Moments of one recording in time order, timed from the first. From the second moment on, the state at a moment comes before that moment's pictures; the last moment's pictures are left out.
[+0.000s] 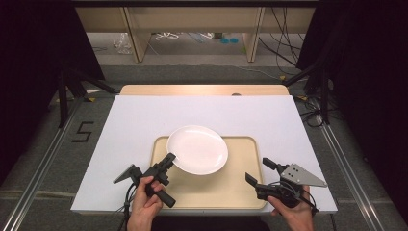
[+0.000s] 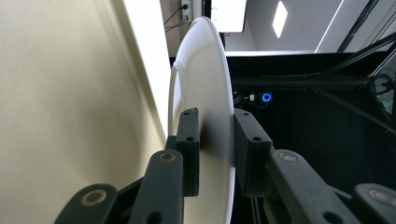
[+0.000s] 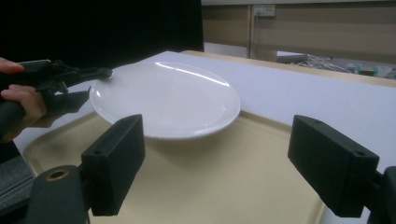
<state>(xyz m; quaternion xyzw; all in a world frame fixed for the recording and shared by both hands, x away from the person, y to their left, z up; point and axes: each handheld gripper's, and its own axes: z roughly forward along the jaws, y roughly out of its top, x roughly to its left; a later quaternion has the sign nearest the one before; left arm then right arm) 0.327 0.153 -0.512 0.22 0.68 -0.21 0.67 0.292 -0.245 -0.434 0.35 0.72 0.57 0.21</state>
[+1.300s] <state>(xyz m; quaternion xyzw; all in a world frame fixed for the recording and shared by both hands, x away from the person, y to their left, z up) 0.294 0.151 -0.525 0.32 0.71 -0.14 0.62 0.292 -0.244 -0.435 0.35 0.71 0.57 0.22</state>
